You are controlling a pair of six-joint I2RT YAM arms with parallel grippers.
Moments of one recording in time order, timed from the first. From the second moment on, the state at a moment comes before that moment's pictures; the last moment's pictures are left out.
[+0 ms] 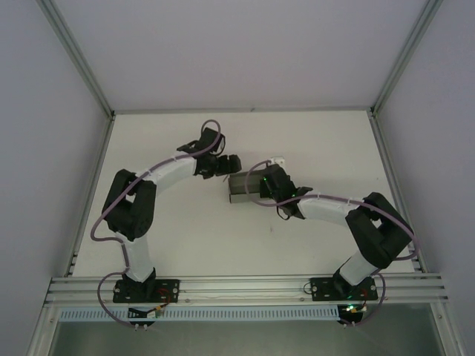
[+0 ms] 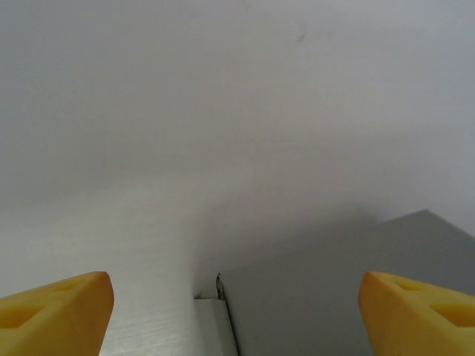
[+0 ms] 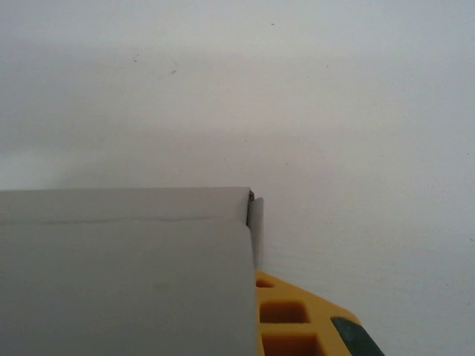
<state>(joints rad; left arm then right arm) -0.48 1.88 1.33 -0.46 0.15 -0.60 0.72 1.58 0.79 0.05 0.38 0.40</state>
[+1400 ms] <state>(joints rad) -0.47 1.63 1.02 -0.37 0.32 -0.73 0.95 1.60 0.79 -0.17 0.62 0.55</state>
